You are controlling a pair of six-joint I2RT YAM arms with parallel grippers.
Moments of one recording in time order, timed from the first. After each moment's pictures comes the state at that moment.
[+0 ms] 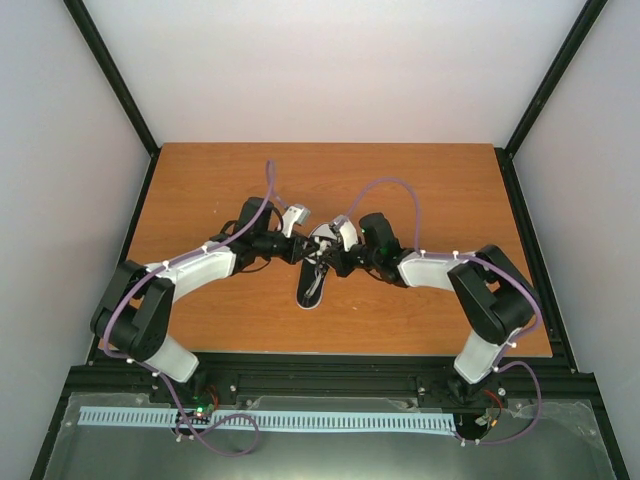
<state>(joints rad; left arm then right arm) -0.48 1.54 0.85 0.01 0.64 -0.24 0.61 1.73 0.81 0.31 -0.53 0.14</state>
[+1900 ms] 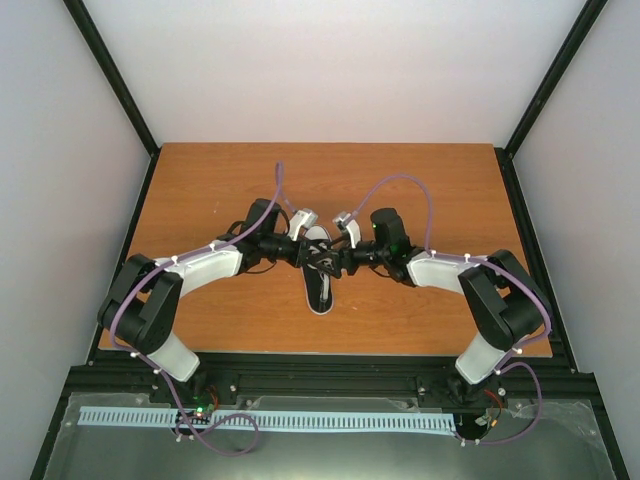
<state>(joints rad) -0.52 1.59 0.86 0.02 0.71 -0.25 0.55 1.66 0.78 0.37 -0.80 0.19</state>
